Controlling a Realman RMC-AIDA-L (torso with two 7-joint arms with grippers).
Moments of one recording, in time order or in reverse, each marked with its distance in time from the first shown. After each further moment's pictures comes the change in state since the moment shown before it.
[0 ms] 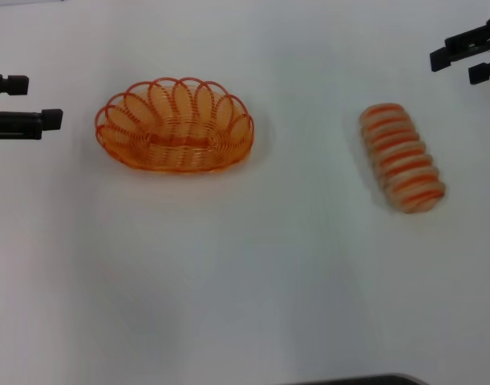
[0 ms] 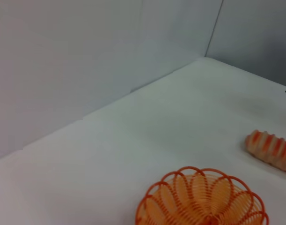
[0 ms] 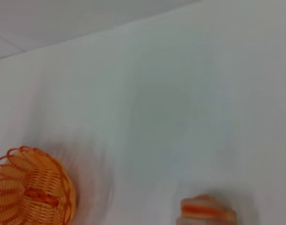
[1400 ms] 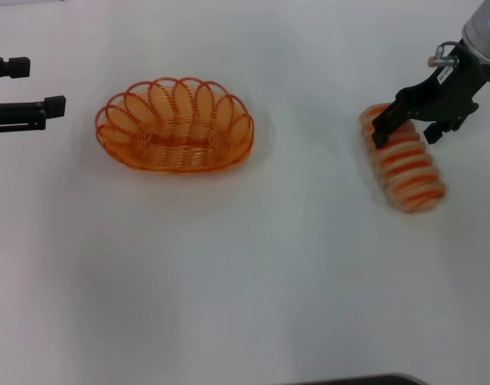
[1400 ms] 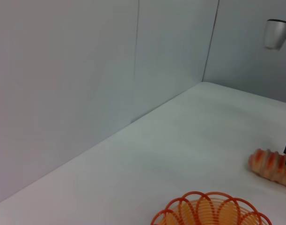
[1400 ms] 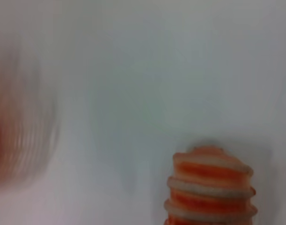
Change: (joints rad) left arm 0.018 -0.028 -0.047 -0.025 -0.066 -0.025 0.154; right arm 0.273 0.074 -0.297 0.358 -0.283 0.211 0.255
